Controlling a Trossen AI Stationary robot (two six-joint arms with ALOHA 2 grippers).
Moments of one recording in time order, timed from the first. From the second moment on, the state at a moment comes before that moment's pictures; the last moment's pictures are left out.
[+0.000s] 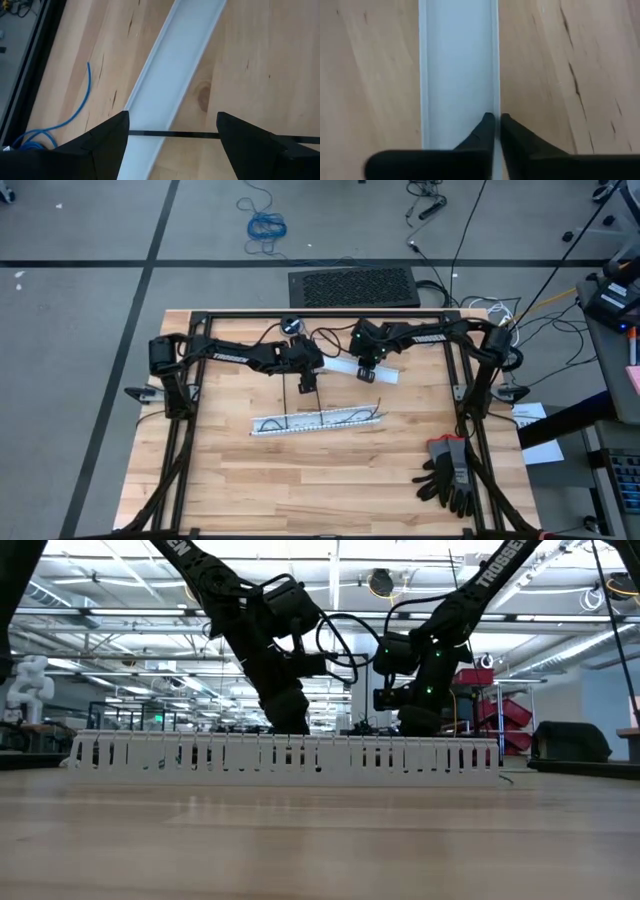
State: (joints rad) left arm 0.26 1.79 1.07 -0.19 -0.19 0.24; right arm -0.49 1.85 1.01 -0.42 -0.09 -0.20
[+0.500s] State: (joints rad) left arm 0.26 1.79 1.07 -0.33 -0.19 0.19; right arm -0.35 1.70 0.99 -0.54 0.05 -0.18
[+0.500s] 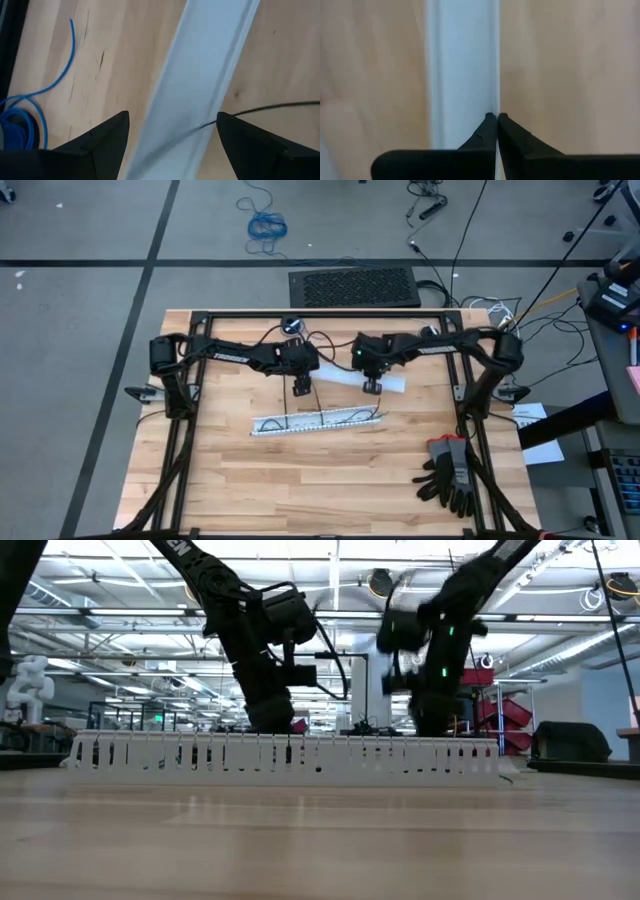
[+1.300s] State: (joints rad) left arm 0.24 1.77 1.07 -0.05 -0.11 0.27; right arm -0.02 1.52 1.00 -0.61 0.40 -0.15
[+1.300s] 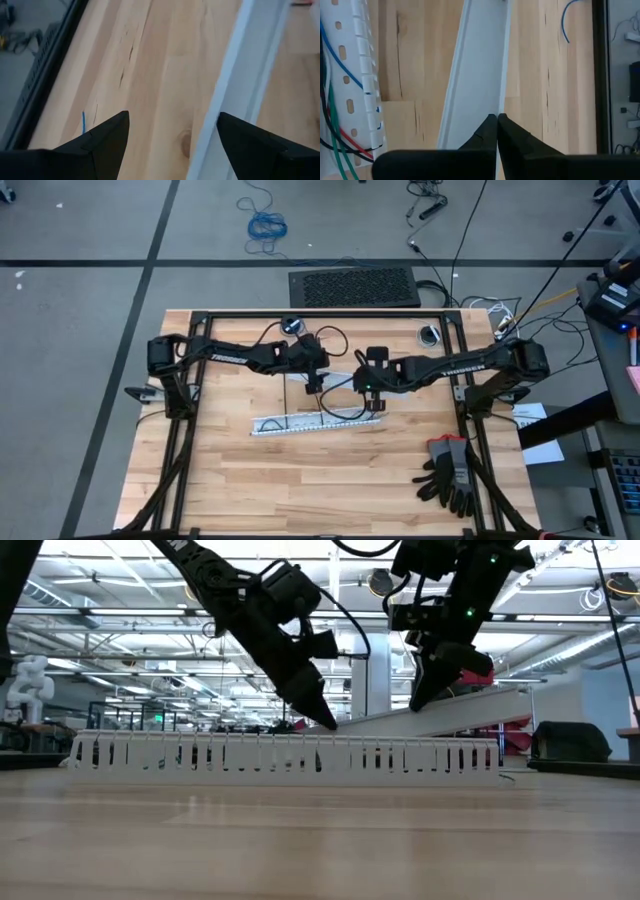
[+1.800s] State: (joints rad) left arm 0.23 1.87 1.07 -0.04 0.03 0.24; right arm -0.02 1.52 1.00 -0.60 0.42 -0.17
